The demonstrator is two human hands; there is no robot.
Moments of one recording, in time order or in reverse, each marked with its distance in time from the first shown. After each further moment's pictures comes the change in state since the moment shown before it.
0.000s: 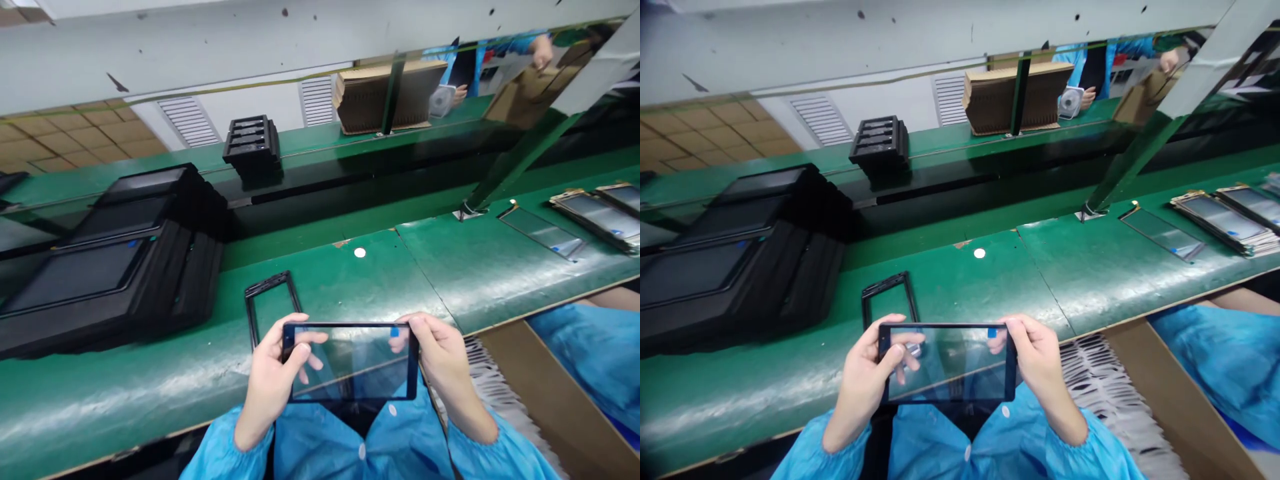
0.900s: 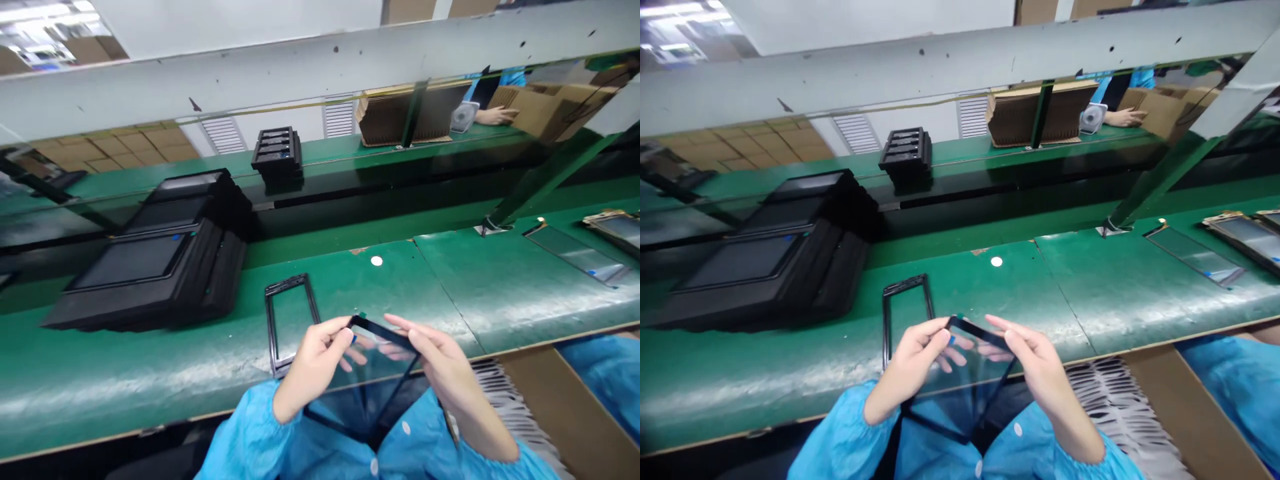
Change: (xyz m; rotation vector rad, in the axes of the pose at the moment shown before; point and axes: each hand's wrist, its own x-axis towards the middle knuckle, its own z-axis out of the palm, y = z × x) left_hand 0.015 0.023 0.031 0.102 -0.324 -0.055; right_hand 0.006 -0.005 0.022 0.029 -0.303 0.155
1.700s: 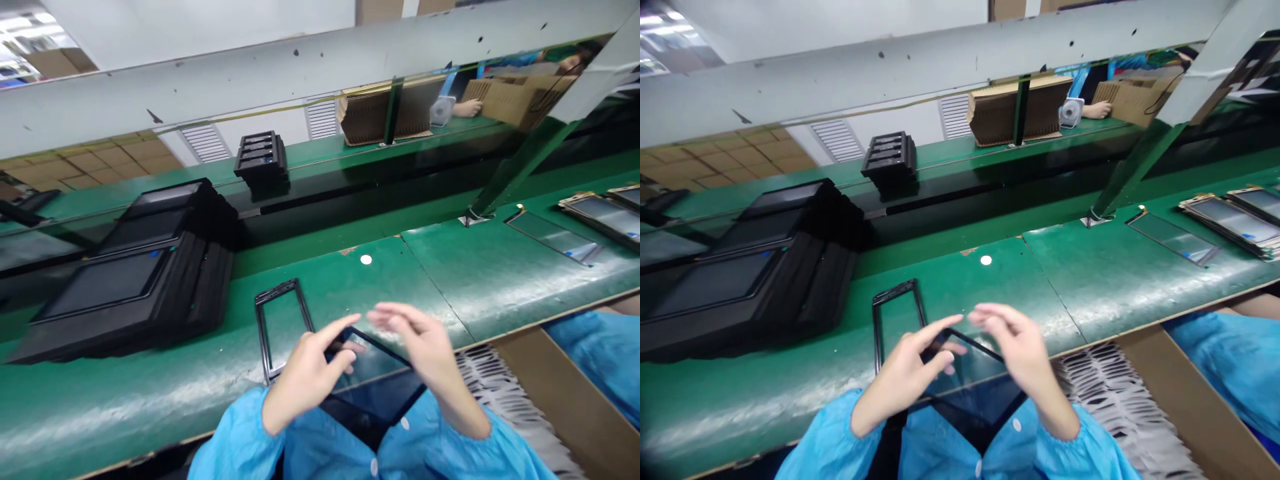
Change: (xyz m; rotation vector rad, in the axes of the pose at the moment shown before) left_hand 0.000 0.010 -0.009 0.380 -0.104 0.011; right_hand 0.014 -0.003 0.004 -0.072 0.142 -0.227
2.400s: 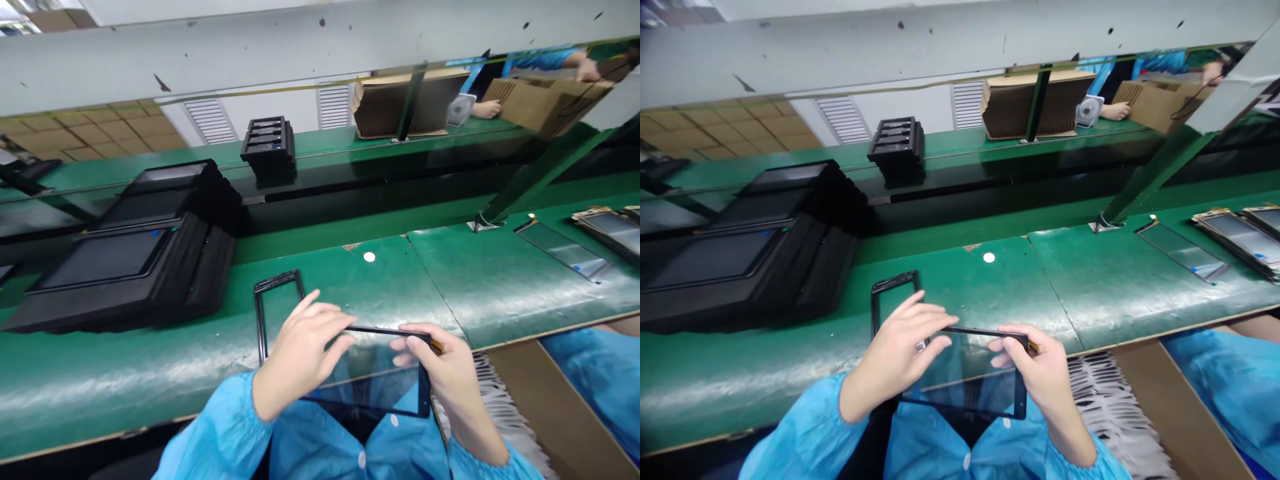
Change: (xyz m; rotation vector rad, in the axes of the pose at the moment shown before) left_hand 0.007 0.007 -0.014 0.597 0.201 0.467; right_hand -0.025 0.002 -0.023 -0.009 0.121 0.170
